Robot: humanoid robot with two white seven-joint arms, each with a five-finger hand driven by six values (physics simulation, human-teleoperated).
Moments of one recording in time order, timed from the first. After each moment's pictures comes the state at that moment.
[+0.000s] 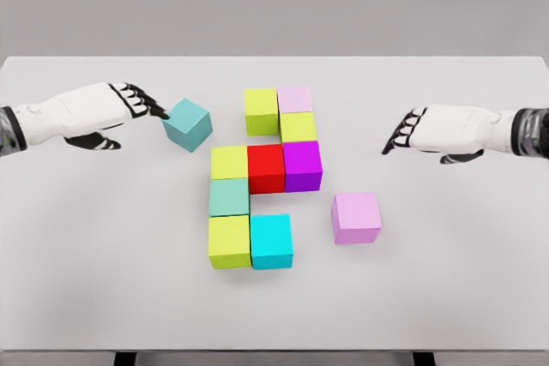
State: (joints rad) left arm -0.75 0.95 -0.89 -1.36 -0.44 -0.61 -0.14; right arm -0.67 -0.90 0.68 -1.53 0.54 -0.61 0.61
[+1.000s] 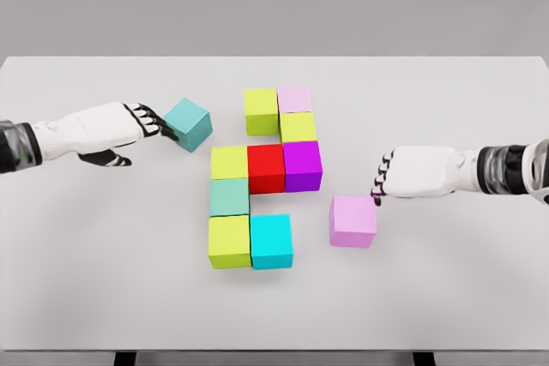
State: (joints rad) left arm -0.73 0.92 -0.93 -1.35 -0.45 -0.61 -0.14; right arm -0.63 -0.92 0.77 -1.73 0.64 -0.61 0.61
